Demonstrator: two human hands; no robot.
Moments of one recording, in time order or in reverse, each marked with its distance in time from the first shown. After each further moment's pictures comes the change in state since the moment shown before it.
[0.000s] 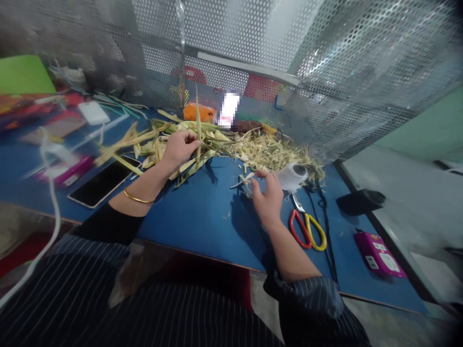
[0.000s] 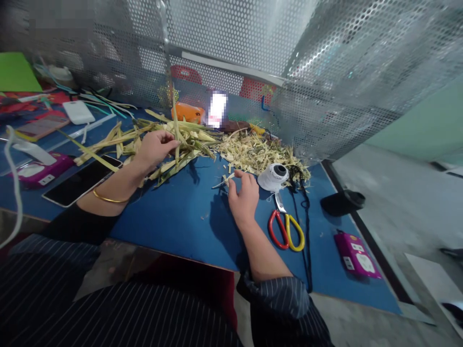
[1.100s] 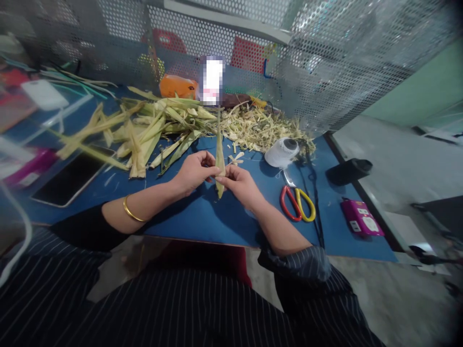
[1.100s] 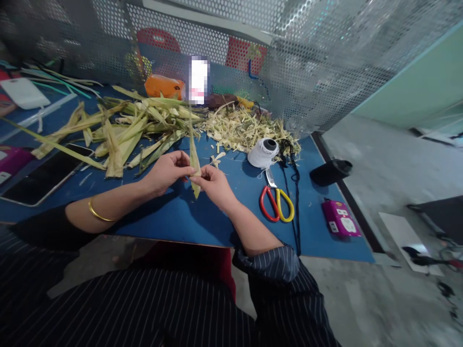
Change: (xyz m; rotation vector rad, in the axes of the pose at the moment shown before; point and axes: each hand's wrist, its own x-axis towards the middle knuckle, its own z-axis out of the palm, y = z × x) left_hand -0.085 -0.004 0.071 -0.278 -0.410 -0.185; right_hand -0.013 -0.027 0.011 0.816 -0.563 0.481
